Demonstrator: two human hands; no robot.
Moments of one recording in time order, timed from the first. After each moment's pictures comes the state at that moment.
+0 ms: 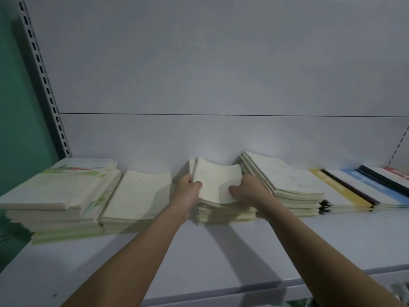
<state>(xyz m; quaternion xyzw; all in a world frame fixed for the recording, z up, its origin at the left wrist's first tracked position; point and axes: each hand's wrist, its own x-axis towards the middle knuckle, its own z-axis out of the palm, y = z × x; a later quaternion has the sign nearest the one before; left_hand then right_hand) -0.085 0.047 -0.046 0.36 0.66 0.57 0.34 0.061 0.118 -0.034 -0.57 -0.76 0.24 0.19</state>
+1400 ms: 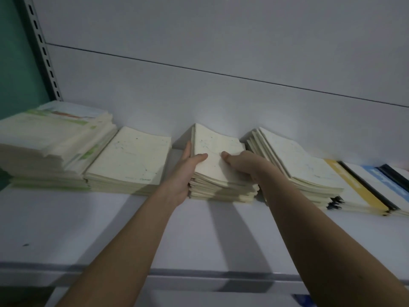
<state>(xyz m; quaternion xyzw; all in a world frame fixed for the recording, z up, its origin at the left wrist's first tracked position) -0.084 0.057 -0.078 0.28 0.51 0.65 0.49 0.036 0.171 -0.045 -0.59 -0.74 0.31 0.04</state>
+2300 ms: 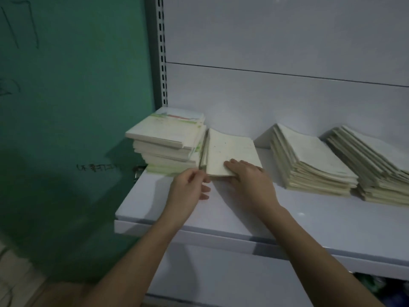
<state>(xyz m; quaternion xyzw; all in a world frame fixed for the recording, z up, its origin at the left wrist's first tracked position) -0.210 -0.148 -0.095 0.29 0.65 0.64 0.28 -0.093 -0.023 -0.102 -0.30 -0.92 0.01 0.27</state>
